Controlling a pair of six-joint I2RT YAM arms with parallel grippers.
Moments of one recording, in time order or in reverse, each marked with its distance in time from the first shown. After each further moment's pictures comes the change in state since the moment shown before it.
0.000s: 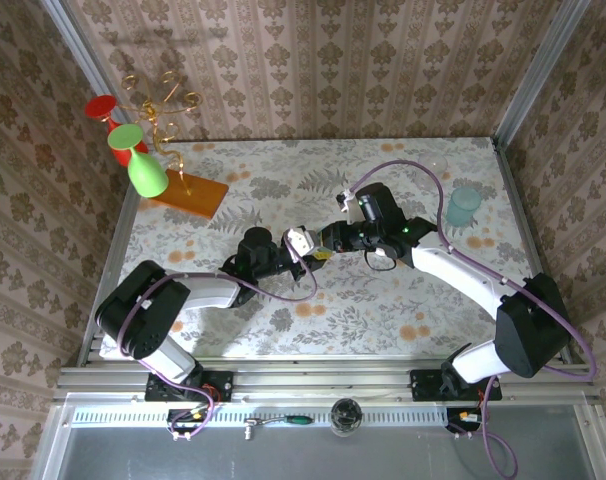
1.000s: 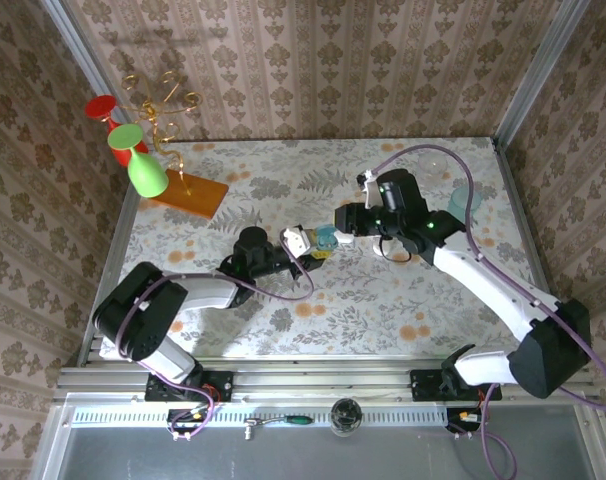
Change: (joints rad) left arm 0.012 -0.026 -0.013 0.041 0.056 0.018; right arm -0.054 -0.109 0.098 -0.112 0.114 -0.023
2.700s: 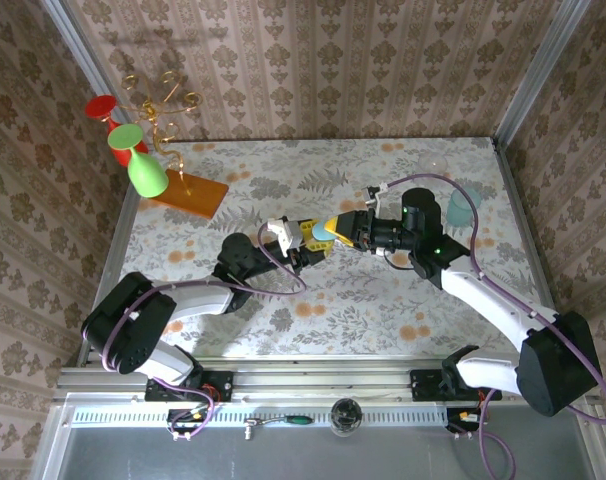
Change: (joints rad) left arm -0.024 -0.072 -0.031 0.333 0.068 -0.306; right arm -0.077 -0.116 -0.346 0.611 -0.540 0.624
